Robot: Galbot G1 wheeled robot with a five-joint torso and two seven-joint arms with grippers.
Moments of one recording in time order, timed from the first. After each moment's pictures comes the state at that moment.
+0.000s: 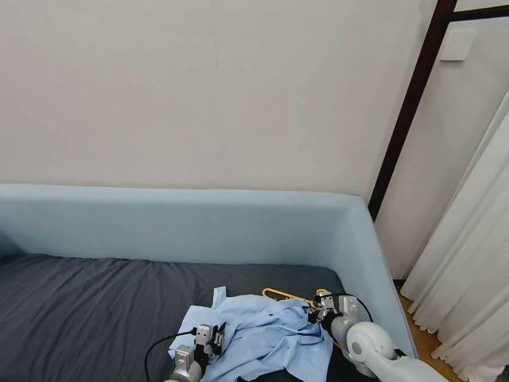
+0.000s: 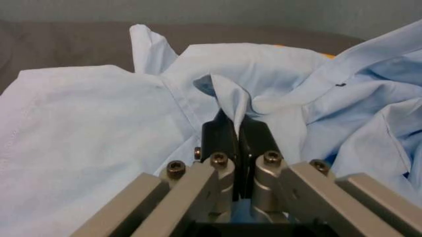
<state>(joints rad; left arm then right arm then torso) 1.02 -1.02 0.19 -1.40 -0.70 -0.13 -0.18 -0.81 0.94 -0.16 1.53 1.07 -0.40 0.25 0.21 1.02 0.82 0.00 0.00</state>
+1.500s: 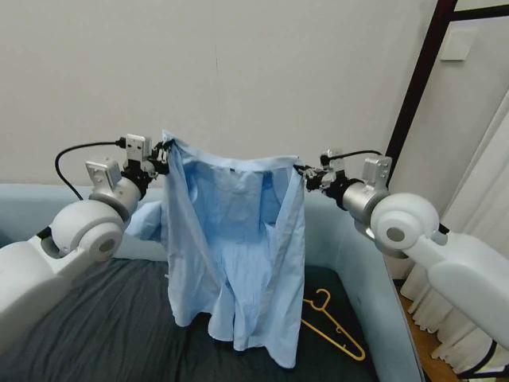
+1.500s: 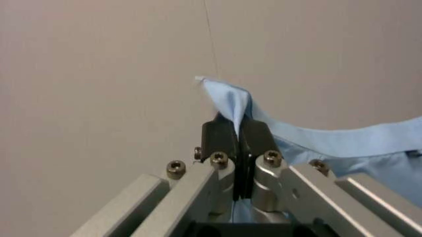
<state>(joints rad) 0.28 -0.51 0.12 -1.94 -0.99 0.23 -0.44 -0.11 0.74 -0.24 1.91 1.32 -0.42 0.38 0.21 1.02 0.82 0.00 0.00</state>
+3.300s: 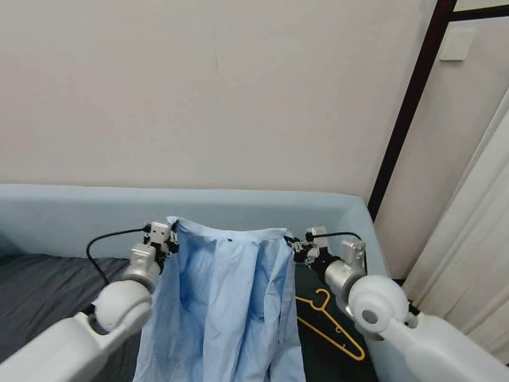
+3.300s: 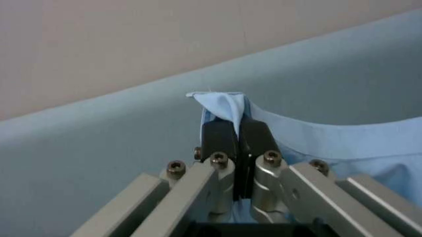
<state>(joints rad) 0.73 -0.79 0.09 -1.74 -0.60 0.20 -0.51 -0.66 0.93 -0.19 1.87 1.05 -0.33 0.38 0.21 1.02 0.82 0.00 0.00</state>
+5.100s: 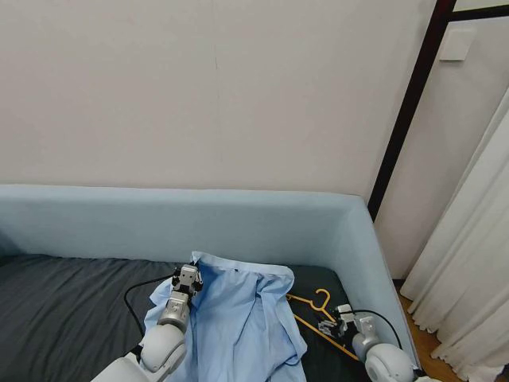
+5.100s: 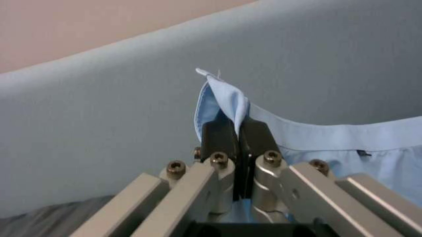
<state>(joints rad) 0.90 -0.96 0.09 -1.60 -0.39 0.02 -0.49 -0.90 0.93 -0.09 1.33 0.70 -0.22 0.09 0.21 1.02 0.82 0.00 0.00</state>
